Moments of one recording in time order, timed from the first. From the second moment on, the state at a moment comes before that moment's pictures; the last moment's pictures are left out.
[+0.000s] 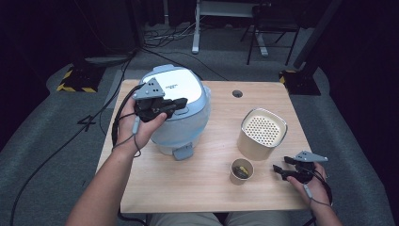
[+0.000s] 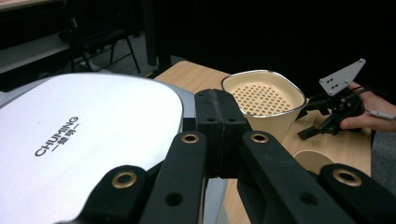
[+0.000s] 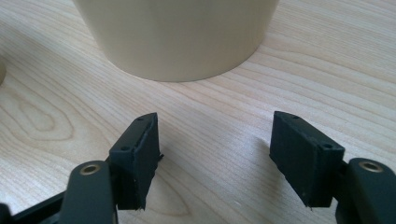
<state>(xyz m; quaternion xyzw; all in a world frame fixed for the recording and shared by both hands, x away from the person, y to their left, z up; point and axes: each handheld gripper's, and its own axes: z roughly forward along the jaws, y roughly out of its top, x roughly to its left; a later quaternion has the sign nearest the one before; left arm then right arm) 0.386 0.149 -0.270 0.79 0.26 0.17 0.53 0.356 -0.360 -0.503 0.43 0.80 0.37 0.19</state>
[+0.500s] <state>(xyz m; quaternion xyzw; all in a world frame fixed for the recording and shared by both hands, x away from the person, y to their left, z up) 0.387 0.152 -0.281 0.81 0.28 0.17 0.48 0.356 -0.360 -0.503 0.43 0.80 0.37 0.19</state>
